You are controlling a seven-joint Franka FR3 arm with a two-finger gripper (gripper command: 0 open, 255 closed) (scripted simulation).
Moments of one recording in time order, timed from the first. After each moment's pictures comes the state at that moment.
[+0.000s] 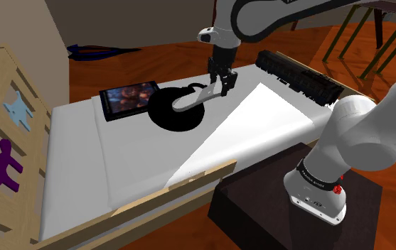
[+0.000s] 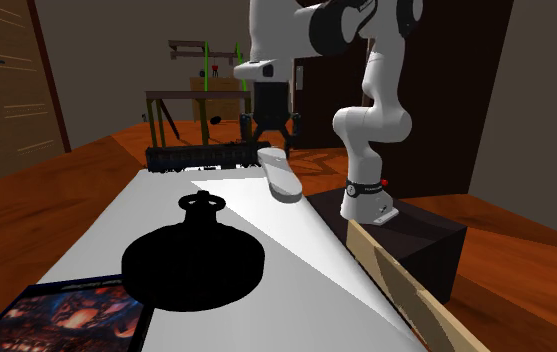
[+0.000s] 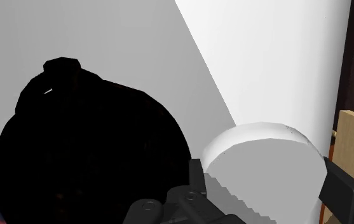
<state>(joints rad) 0.32 -0.38 -0.12 -2.41 -0.06 2.04 -1.01</state>
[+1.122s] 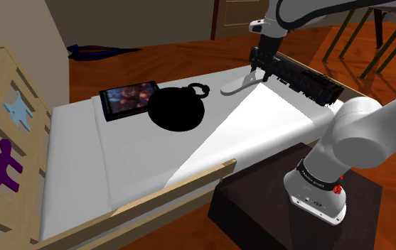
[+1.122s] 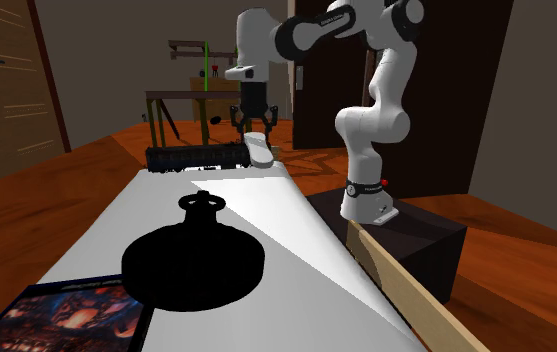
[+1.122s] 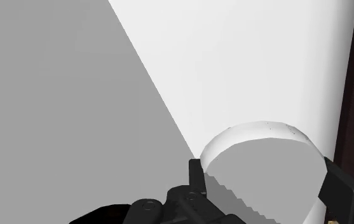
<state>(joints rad) 0.12 -0.57 -0.39 -2.52 -0.23 1.97 -1.37</state>
